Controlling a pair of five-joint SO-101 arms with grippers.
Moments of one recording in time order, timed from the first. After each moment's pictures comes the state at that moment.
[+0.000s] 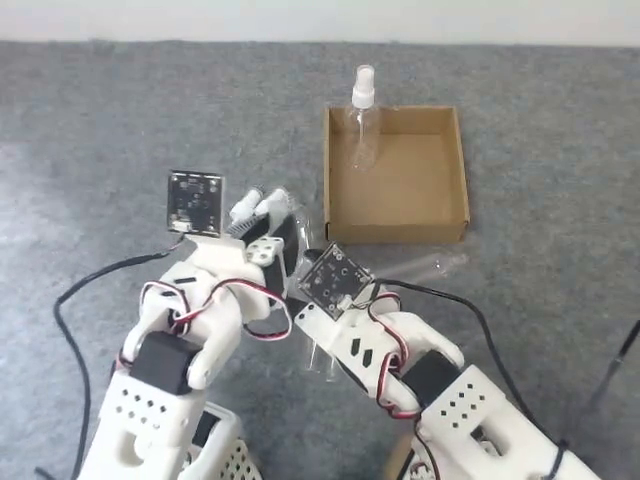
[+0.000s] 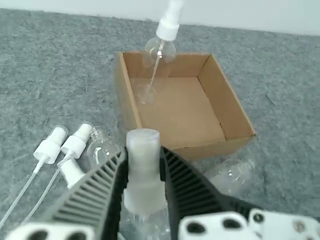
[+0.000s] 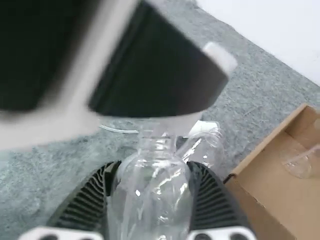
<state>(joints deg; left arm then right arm) 16.2 -66.8 60.2 53.9 20.9 -45.5 -62.2 75.3 21.2 9.0</state>
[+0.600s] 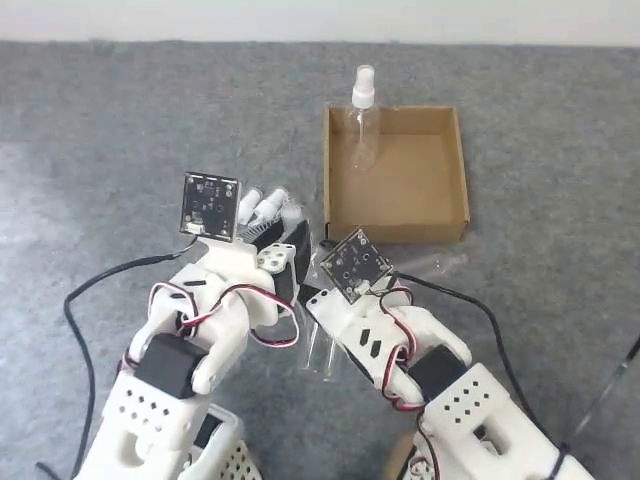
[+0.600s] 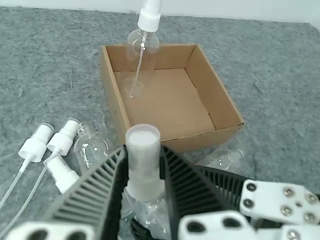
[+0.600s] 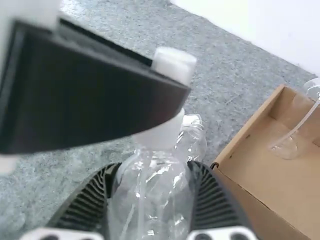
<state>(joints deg) 19.2 -66.9 60.6 53.9 20.8 -41.0 -62.2 75.8 20.6 5.2</state>
